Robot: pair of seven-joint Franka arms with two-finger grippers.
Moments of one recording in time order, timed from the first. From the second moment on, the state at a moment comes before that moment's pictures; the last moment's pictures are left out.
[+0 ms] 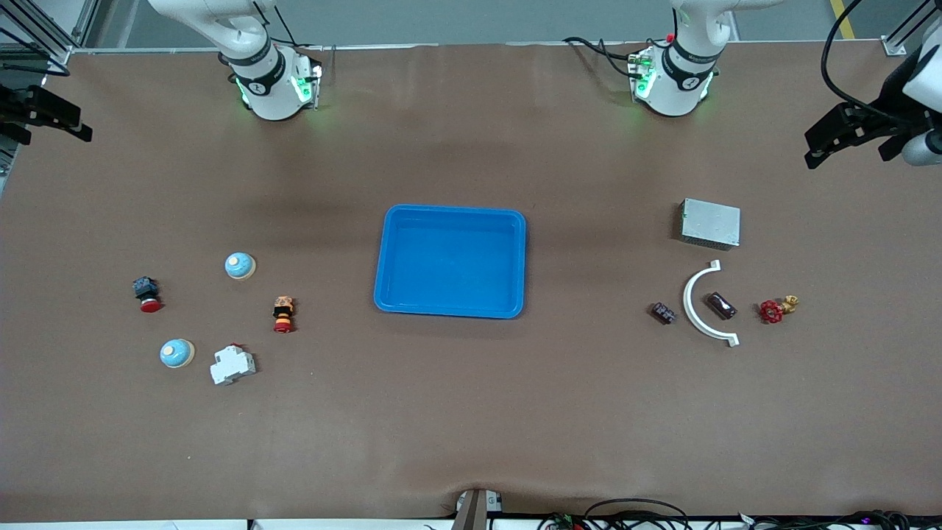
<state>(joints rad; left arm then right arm) 0.05 -0.06 -0.18 -1.49 0.05 1.45 -0.18 0.06 -0.17 -0.21 -1.71 0.00 1.41 -0.16</state>
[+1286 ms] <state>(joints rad) 0.05 -0.06 -0.18 -1.47 0.05 1.45 -0.18 0.01 0.10 -0.10 -1.57 0.02 1.43 -0.16</state>
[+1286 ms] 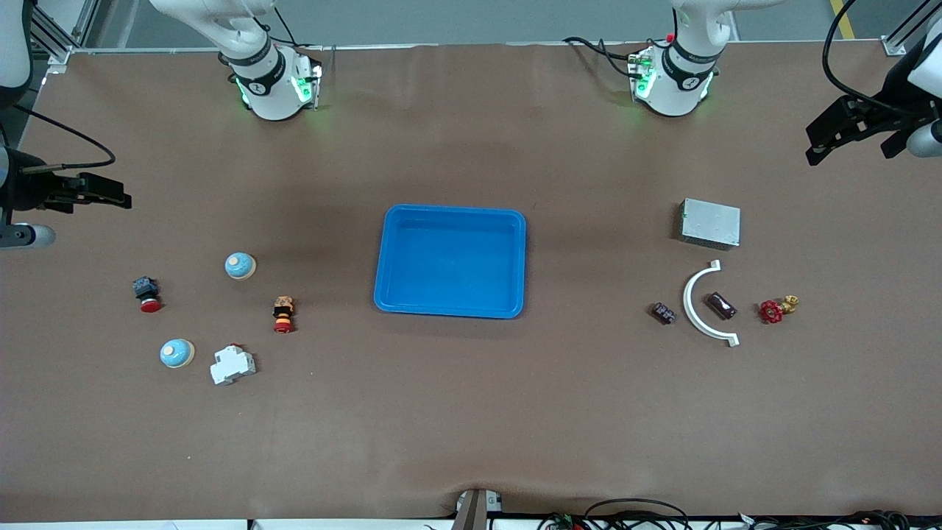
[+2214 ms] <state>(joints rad) 0.08 -0.05 -0.18 -1.51 0.05 1.46 -0.18 0.00 0.10 -0.09 -1.51 0.01 1.44 -0.16</state>
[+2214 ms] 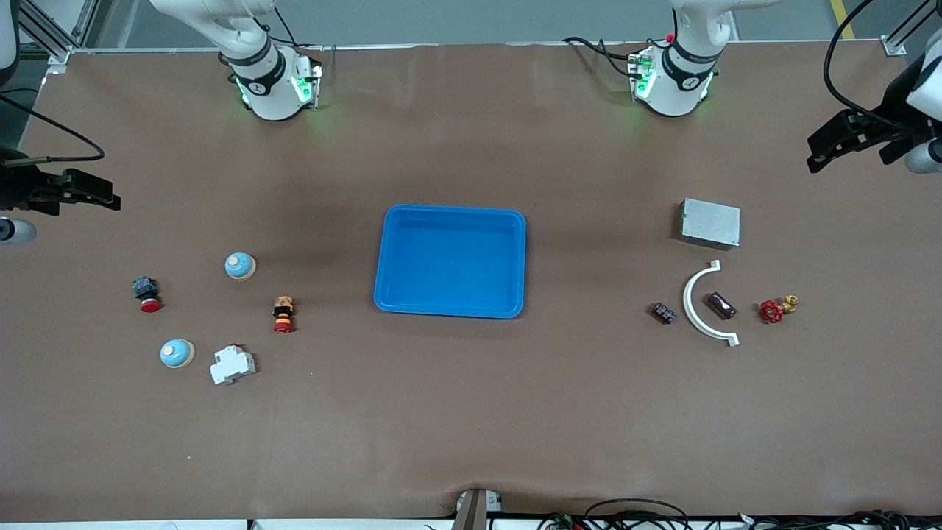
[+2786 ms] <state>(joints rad) 0.09 -0.05 -0.18 -1.52 0.05 1.47 -0.17 0.00 0.10 -0.07 -1.50 0.01 1.44 -0.15</state>
